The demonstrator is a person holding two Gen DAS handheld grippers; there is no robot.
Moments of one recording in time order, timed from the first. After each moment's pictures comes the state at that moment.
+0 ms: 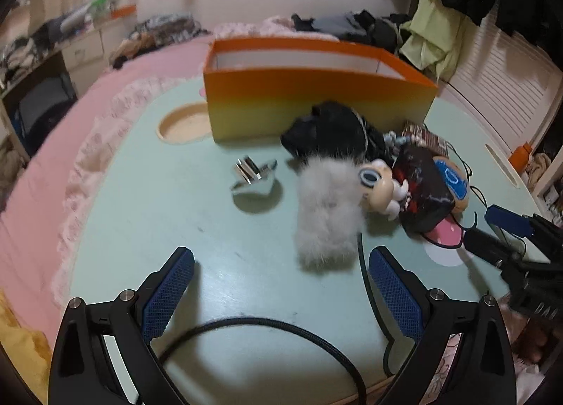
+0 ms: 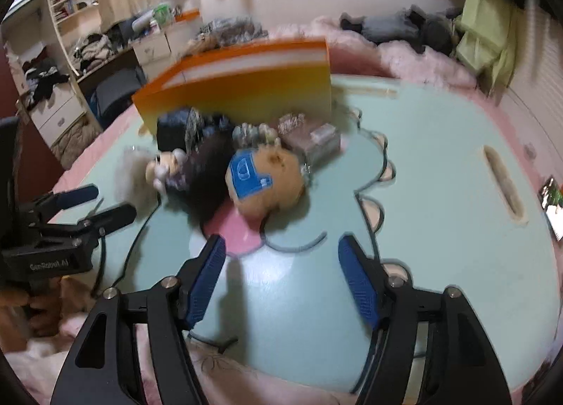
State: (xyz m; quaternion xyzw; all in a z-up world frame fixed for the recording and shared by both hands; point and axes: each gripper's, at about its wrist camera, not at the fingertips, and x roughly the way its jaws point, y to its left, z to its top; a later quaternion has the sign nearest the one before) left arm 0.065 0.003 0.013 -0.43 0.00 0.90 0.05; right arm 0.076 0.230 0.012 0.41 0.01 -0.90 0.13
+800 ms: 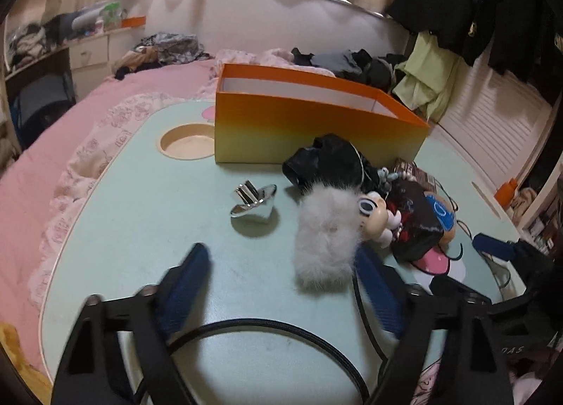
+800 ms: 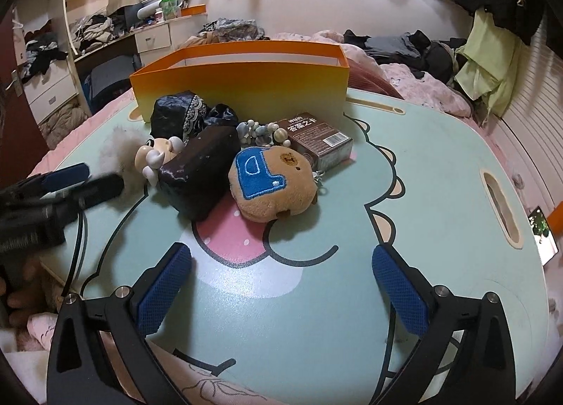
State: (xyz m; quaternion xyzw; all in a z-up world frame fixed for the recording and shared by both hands) left arm 0.073 -0.008 0.015 -0.36 -0.06 0.93 0.08; right arm 0.075 0.213 -0.001 0.39 0.06 -0.91 0.12
